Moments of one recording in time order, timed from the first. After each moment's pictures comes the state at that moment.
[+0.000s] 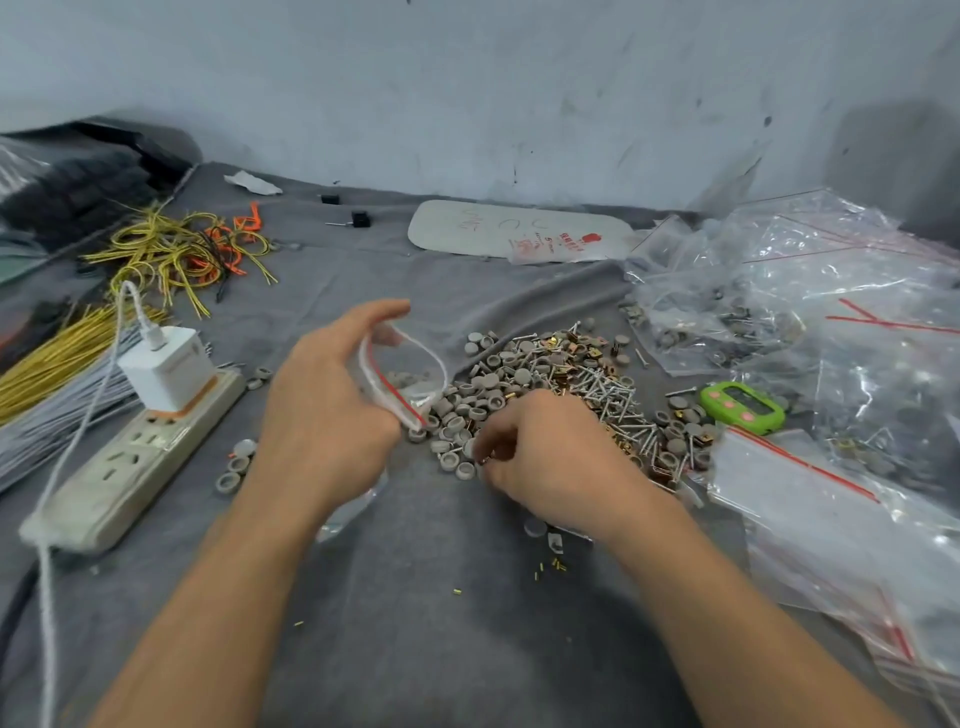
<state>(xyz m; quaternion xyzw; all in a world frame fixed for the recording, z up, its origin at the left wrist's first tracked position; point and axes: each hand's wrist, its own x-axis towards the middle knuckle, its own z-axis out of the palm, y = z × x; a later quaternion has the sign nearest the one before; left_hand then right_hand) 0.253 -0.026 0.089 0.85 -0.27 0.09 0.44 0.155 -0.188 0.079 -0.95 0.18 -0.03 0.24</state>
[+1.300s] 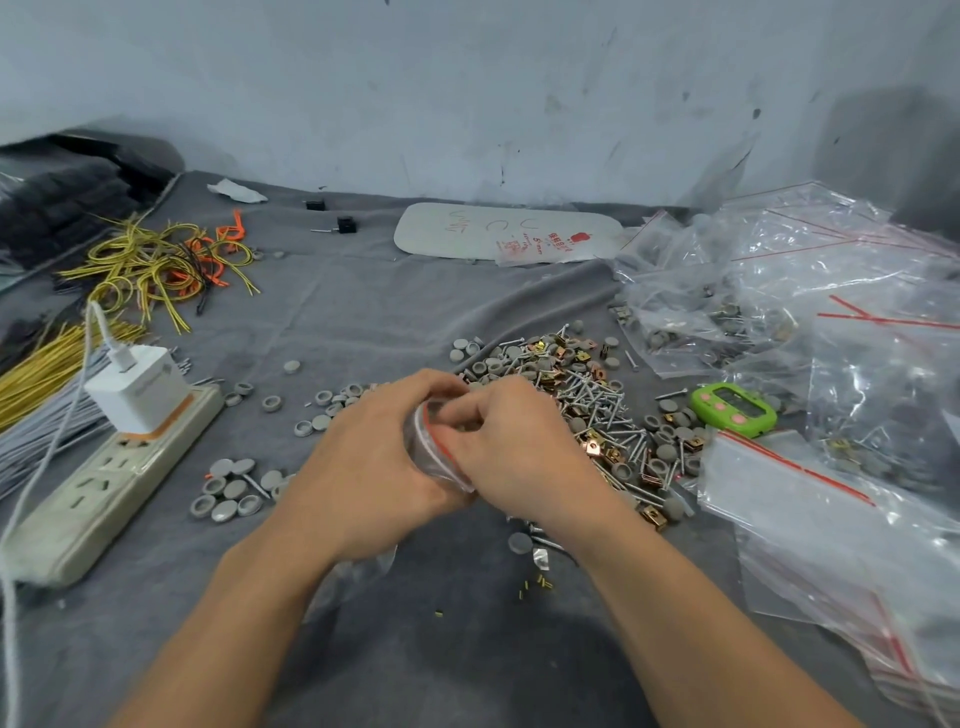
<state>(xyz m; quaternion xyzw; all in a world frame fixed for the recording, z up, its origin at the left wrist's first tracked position) 0.240 -0.047 0.077 0.83 -0.42 -0.02 0.35 0.170 -0.180 0.085 -0.89 0.16 -0.12 0.41</state>
